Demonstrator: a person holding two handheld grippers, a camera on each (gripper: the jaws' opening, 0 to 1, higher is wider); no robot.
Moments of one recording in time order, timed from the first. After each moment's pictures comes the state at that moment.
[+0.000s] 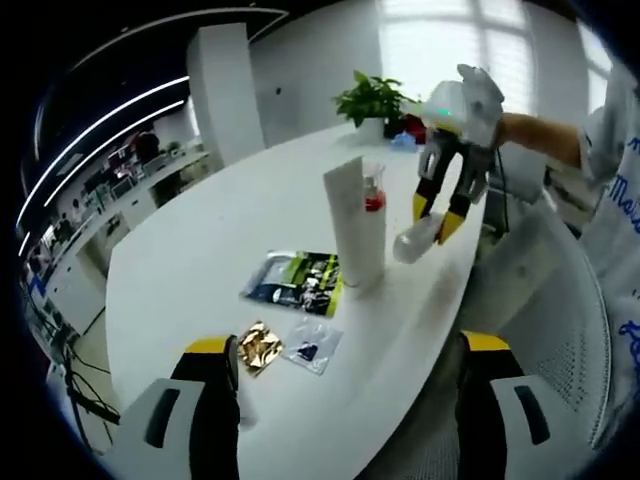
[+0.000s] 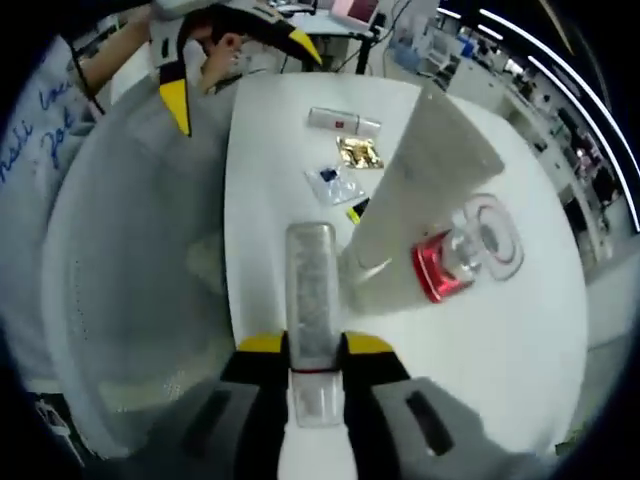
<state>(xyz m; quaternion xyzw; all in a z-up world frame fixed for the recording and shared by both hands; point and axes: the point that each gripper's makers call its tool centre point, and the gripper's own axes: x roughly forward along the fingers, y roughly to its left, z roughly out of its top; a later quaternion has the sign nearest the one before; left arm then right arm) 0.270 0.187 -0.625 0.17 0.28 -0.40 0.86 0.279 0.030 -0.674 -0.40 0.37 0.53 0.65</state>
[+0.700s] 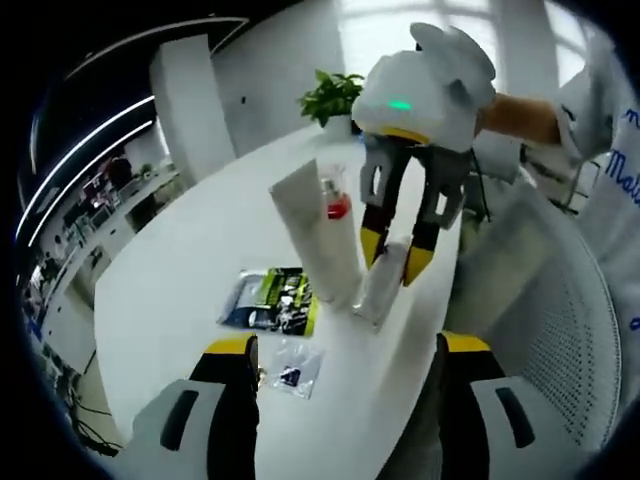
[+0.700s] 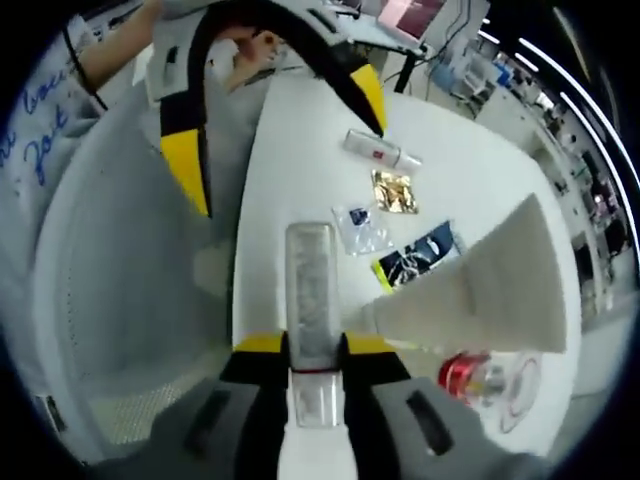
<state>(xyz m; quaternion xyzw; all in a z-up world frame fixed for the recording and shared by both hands) 0.271 0.147 -0.634 0.22 0.26 -0.45 0.82 0.277 0.084 -0.681 -0.44 0.34 0.57 0.61</state>
